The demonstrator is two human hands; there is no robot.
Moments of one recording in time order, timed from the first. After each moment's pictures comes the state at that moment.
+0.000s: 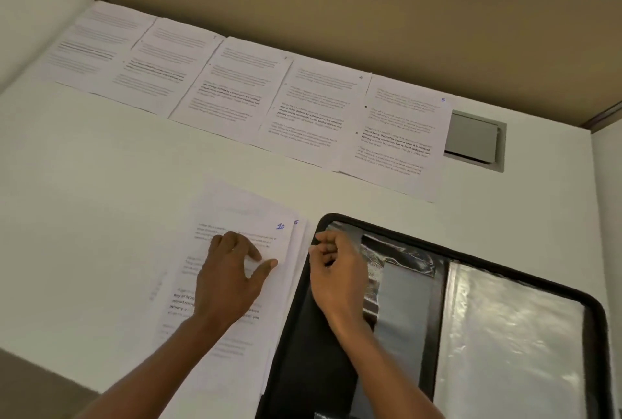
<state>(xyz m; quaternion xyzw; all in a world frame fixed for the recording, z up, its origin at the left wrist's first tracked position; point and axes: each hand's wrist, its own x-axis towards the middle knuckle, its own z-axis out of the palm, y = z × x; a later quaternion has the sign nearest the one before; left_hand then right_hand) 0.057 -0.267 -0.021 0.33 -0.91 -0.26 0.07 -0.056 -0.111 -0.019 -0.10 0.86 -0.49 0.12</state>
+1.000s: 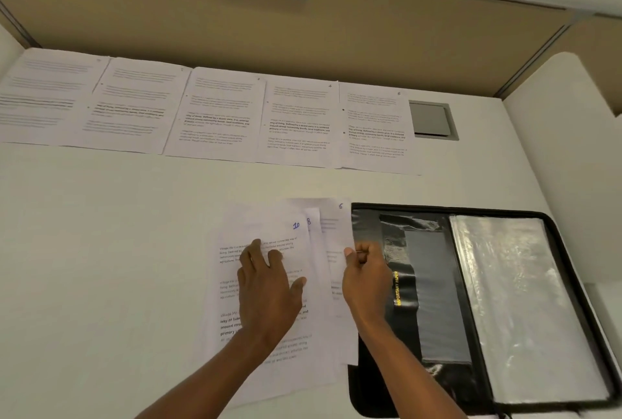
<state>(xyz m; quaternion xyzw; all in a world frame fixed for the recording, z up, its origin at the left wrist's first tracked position) 0.090 -0.310 -0.035 0.21 -0.95 -0.22 0.00 0.020 -0.160 -0.010 0.13 0.90 -0.41 0.03</state>
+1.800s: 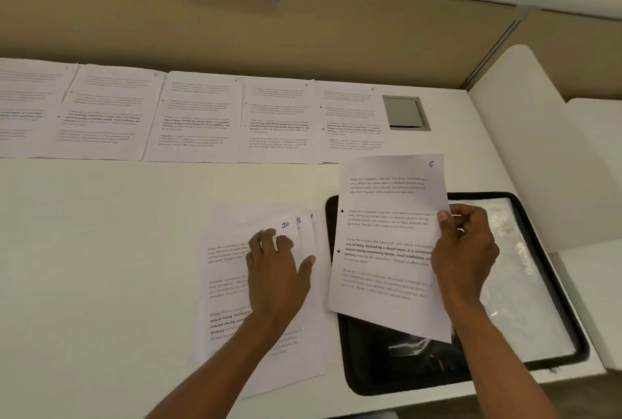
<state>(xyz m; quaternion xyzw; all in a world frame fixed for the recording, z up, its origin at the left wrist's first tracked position) 0.070 -0.290 -0.016 0.18 -0.94 -0.27 0.04 -0.009 -0.047 0.086 0.15 0.89 -0.37 -0.21</state>
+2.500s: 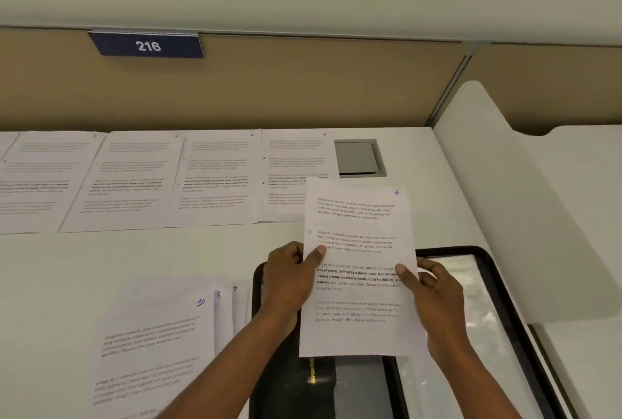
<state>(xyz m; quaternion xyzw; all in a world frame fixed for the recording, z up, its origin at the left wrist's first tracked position) -0.097 -0.147 0.061 0.29 -0.68 -0.67 -0.05 -0.110 0.083 0.050 0.23 0.75 -0.62 0.04</state>
